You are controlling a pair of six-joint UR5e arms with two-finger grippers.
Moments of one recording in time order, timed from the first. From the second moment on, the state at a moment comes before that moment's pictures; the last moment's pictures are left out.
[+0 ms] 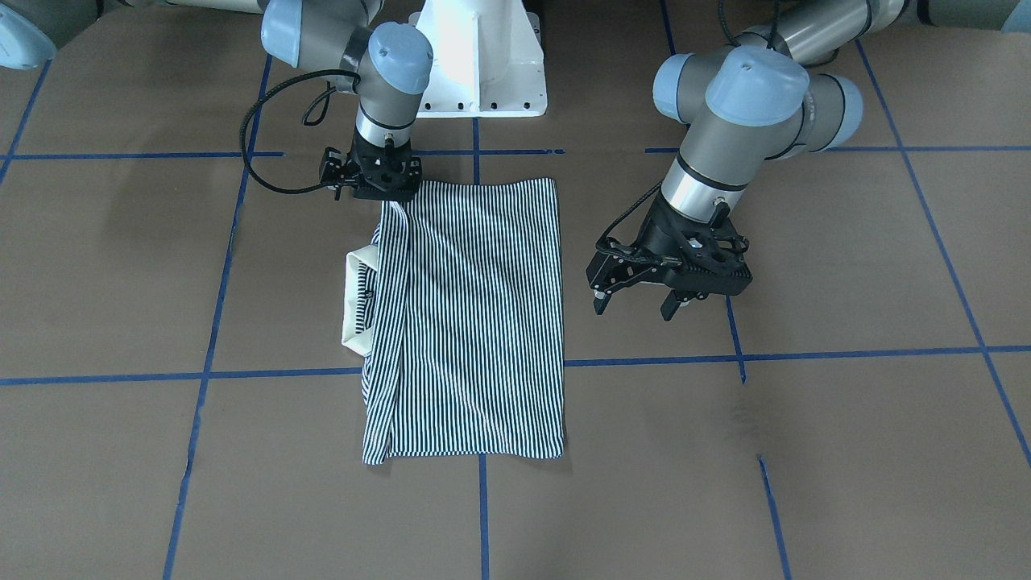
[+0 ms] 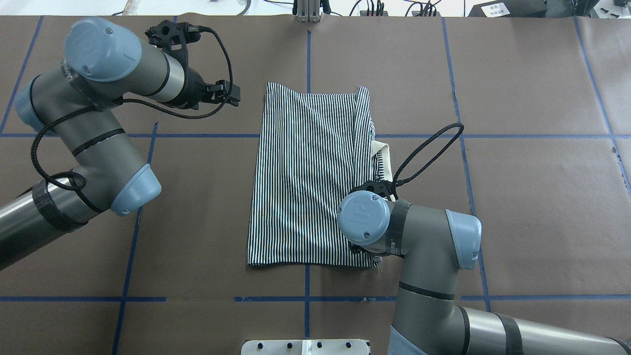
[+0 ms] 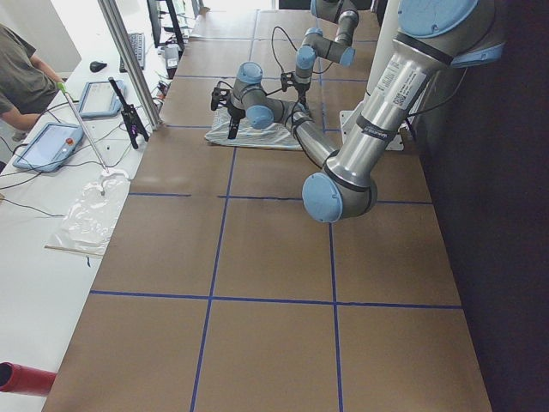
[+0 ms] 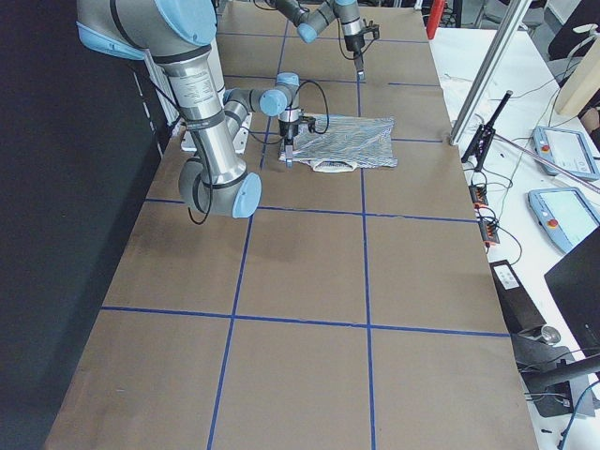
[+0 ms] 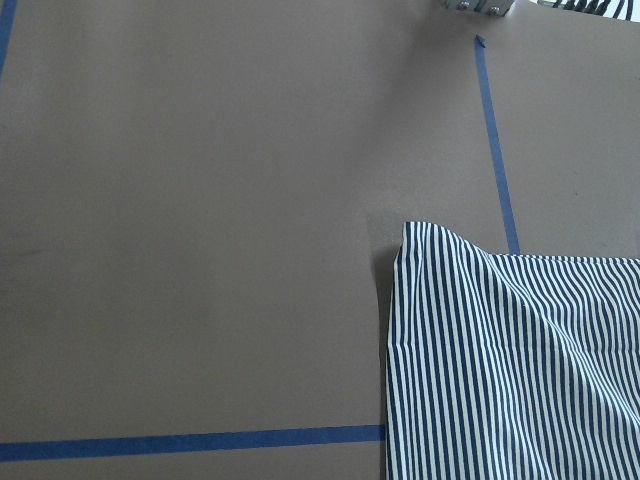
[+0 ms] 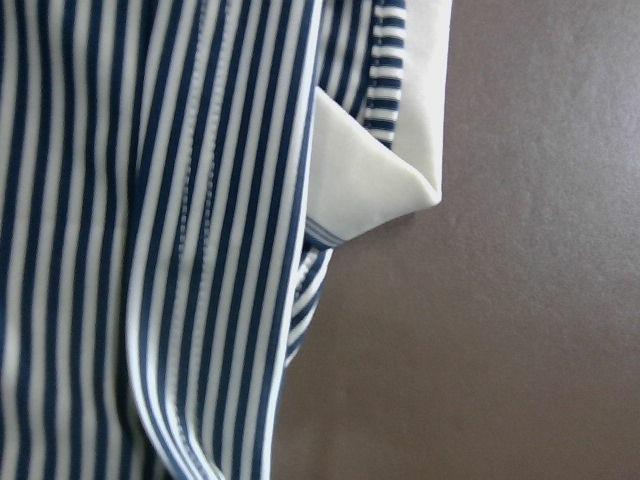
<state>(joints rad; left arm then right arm) -0.79 -2.13 -1.66 -1.95 -1.90 -1.13 0.33 -1.02 1.80 -1.94 1.69 1.17</state>
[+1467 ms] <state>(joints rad) -0.79 -2.13 -1.63 -2.00 -1.90 -1.13 0.42 -0.96 1.72 -1.75 1.69 1.11</state>
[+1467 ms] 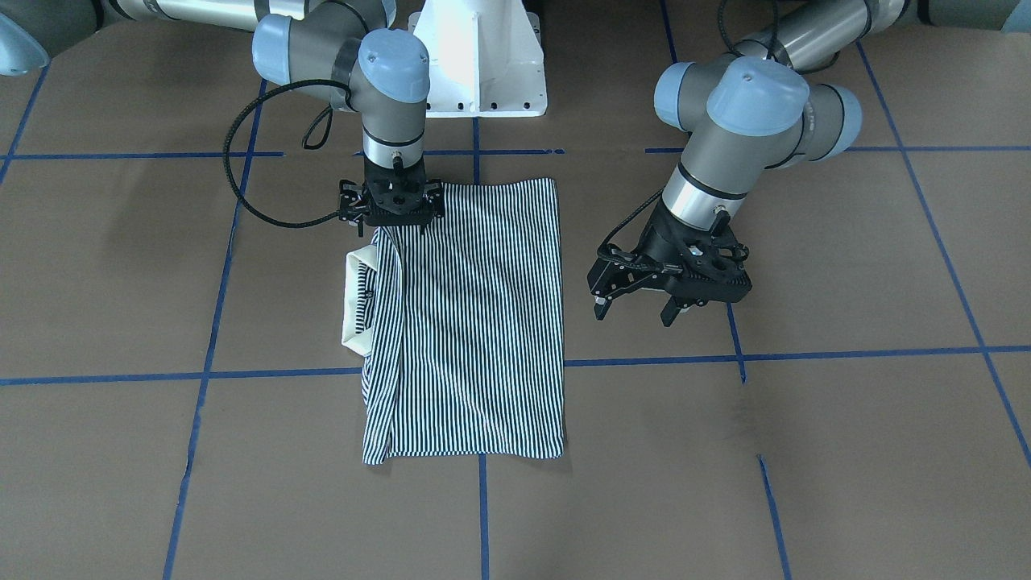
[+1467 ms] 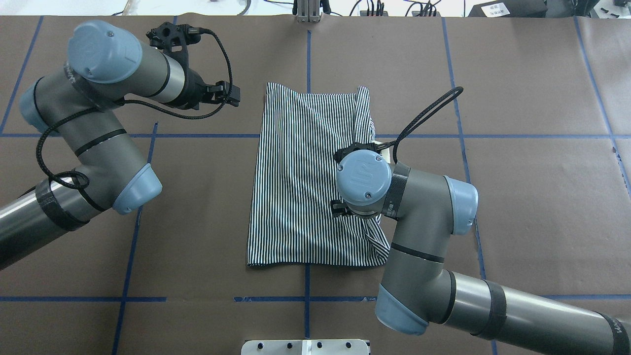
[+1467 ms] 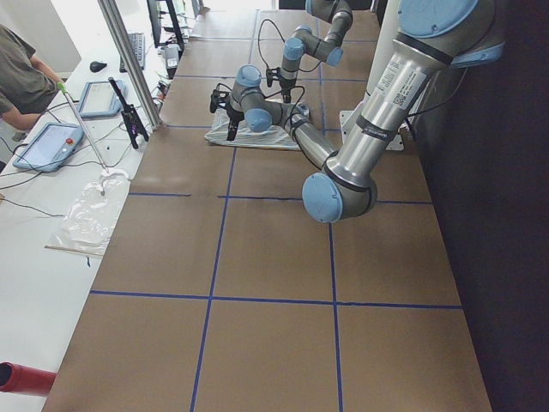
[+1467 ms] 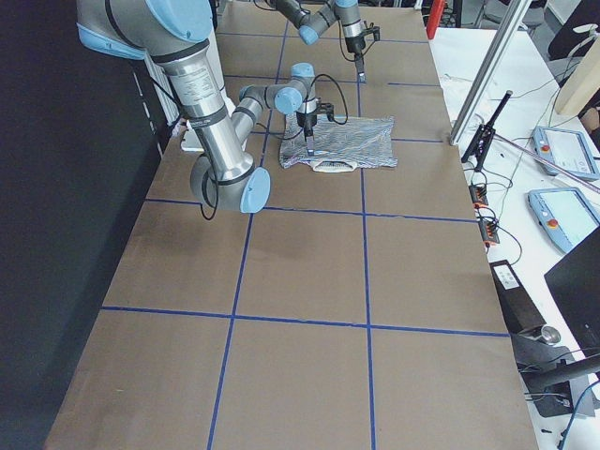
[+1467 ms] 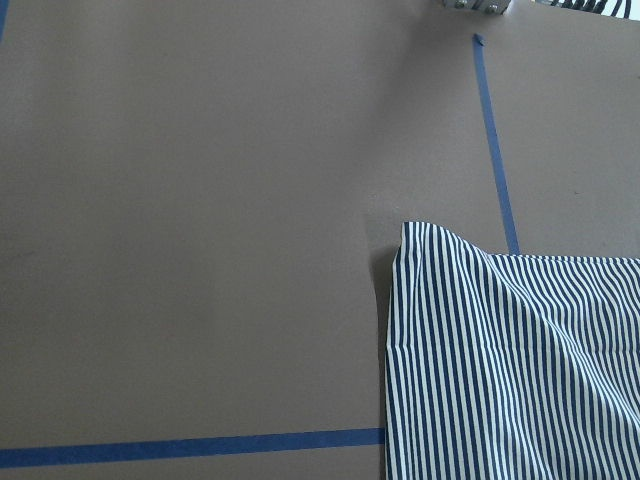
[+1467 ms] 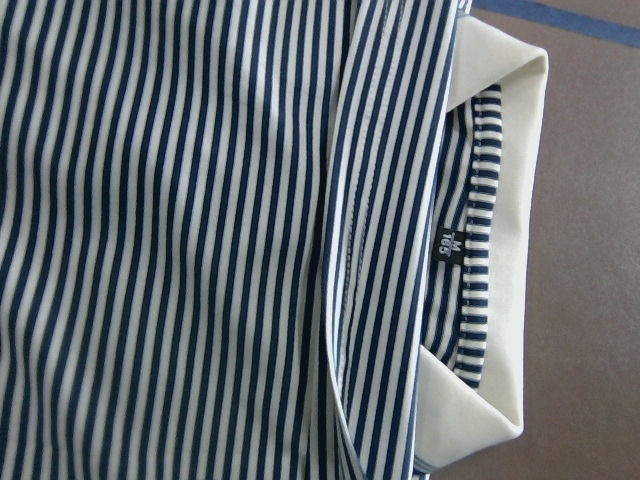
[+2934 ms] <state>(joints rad) -0.79 -2.13 -1.62 -2.01 -1.90 -1.13 0.39 -0.98 1.71 -1.86 1.76 1.10</state>
